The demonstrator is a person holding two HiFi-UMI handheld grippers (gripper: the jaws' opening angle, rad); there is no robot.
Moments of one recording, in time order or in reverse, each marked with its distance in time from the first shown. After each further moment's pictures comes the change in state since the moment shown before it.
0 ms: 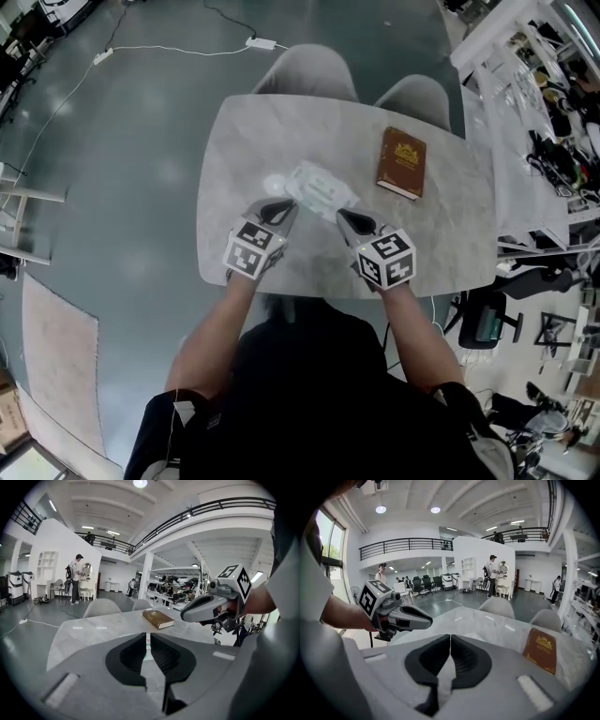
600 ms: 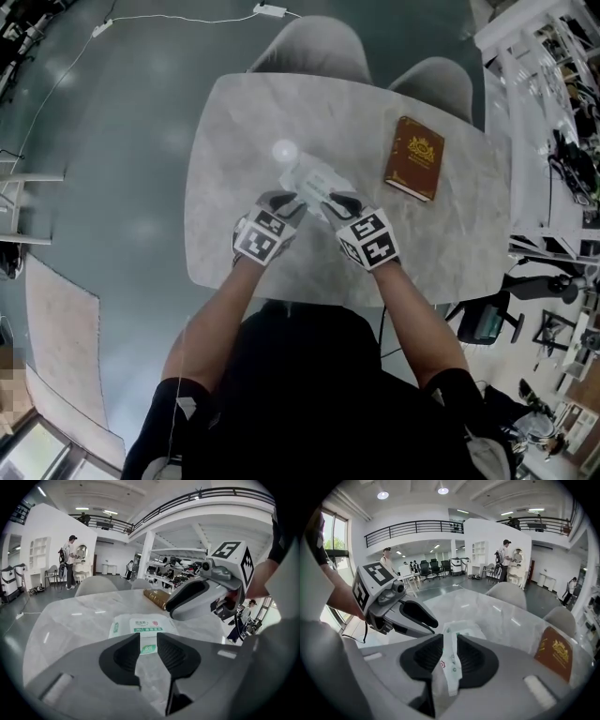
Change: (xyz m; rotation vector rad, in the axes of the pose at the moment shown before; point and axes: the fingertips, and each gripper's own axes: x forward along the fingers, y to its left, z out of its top) left arm 0.102 0.031 -0.059 -0.012 0.229 -0.022; right arm 0.098 -0.059 -0.042 -0.106 0.196 0.095
